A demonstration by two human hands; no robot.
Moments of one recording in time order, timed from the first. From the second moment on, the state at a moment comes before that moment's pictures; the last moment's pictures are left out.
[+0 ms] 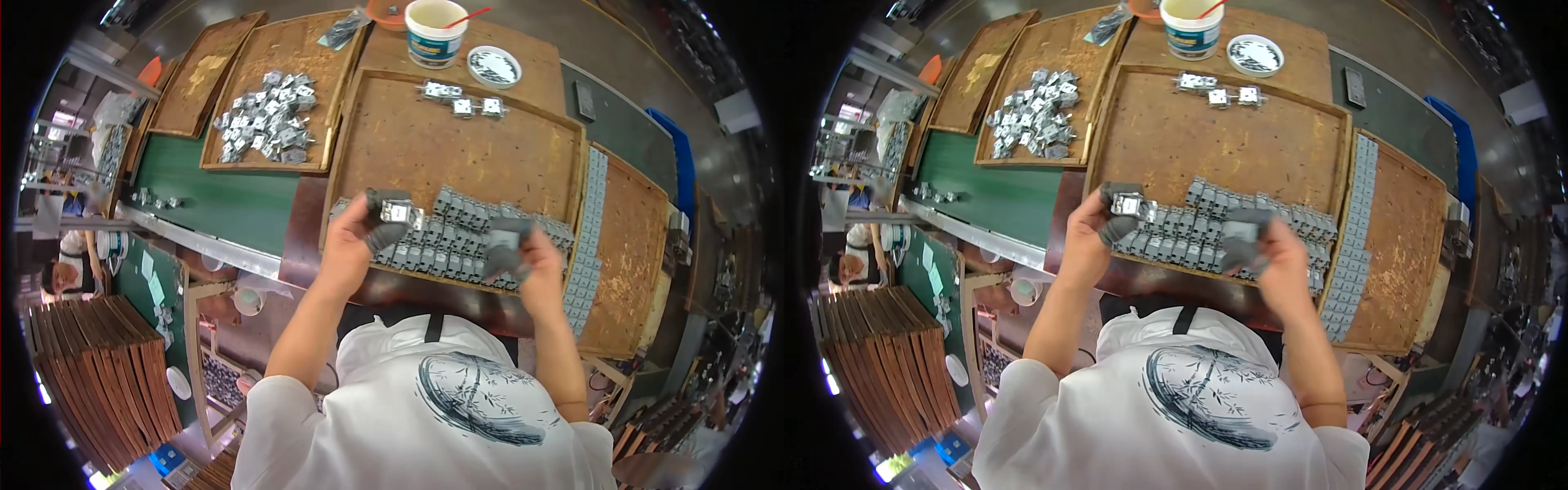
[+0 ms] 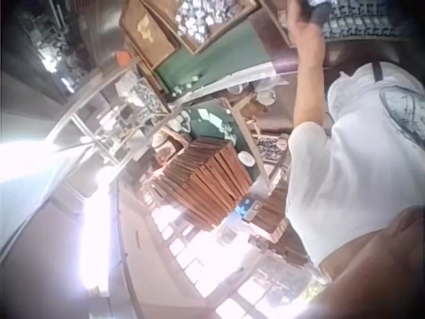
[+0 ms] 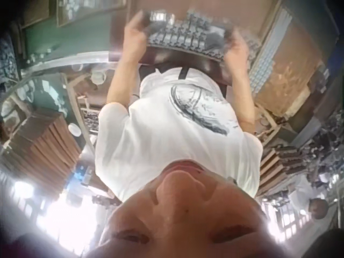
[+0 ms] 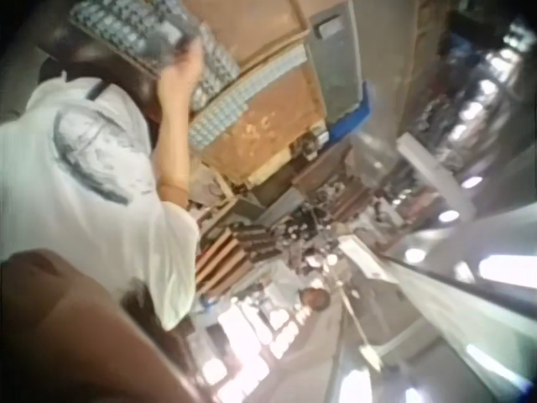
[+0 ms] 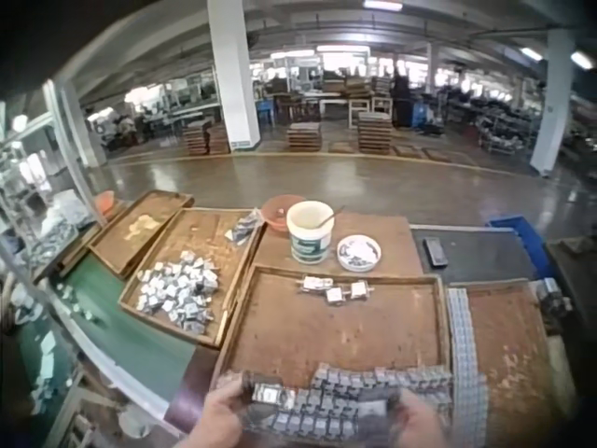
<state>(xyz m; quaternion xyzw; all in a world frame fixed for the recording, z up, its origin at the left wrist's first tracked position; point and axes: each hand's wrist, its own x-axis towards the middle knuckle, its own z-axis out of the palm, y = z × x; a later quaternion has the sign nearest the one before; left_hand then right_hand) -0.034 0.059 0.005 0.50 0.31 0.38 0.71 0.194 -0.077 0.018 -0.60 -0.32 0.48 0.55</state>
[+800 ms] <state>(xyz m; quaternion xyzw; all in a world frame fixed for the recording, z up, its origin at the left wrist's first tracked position) 0.034 0.004 -0.019 0.83 0.31 0.29 0.36 0.177 -0.073 0.000 -0.70 -0.61 0.11 0.35</state>
